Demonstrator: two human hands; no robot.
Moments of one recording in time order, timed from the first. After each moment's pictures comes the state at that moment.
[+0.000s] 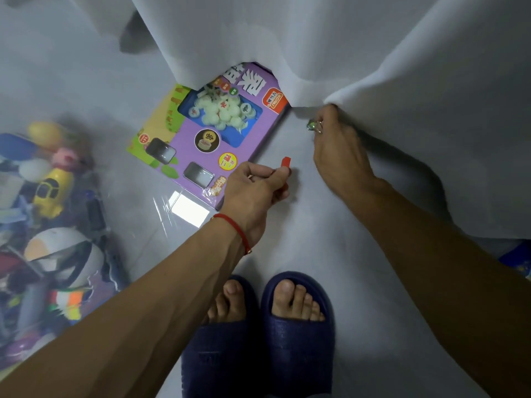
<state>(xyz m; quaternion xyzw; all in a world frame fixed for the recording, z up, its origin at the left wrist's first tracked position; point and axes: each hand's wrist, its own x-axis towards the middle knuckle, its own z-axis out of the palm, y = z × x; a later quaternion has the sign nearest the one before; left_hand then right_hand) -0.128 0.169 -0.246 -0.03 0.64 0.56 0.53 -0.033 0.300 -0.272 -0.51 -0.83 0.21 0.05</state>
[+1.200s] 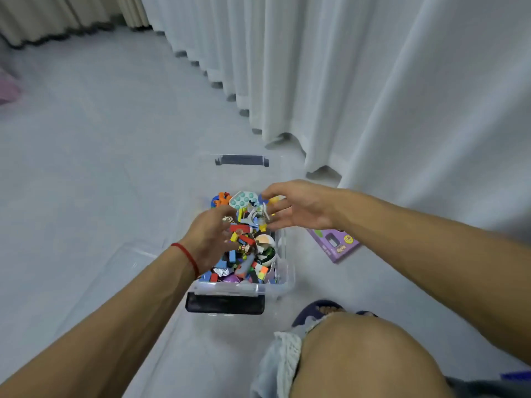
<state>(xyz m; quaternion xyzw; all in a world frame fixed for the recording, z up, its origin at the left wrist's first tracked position) -0.283 -0.161 0.026 -0.06 0.66 0.63 0.41 -0.215 0.019 0.062 -0.27 -0.61 0.72 -0.19</state>
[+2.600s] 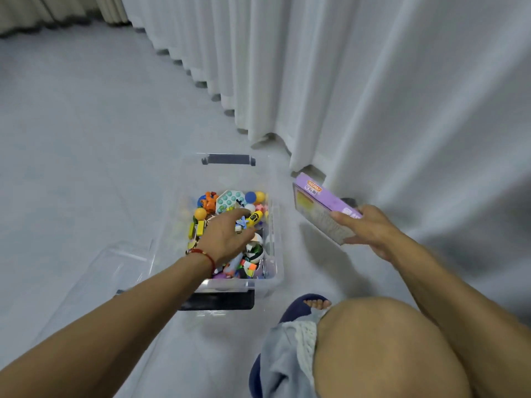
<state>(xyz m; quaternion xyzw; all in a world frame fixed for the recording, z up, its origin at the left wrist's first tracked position) -0.279 -0.152 -0.022 0.34 0.87 0.30 0.18 -0.098 0.102 0.000 -0.45 -0.70 0.55 0.04</state>
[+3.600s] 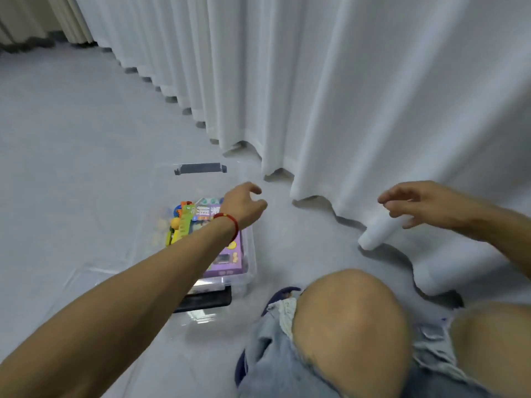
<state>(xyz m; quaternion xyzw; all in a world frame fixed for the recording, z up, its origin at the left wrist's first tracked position) -0.235 -0.067 0.051 0.30 0.86 0.34 0.22 0.035 0.150 0.126 -0.39 -0.83 0.40 -0.03</state>
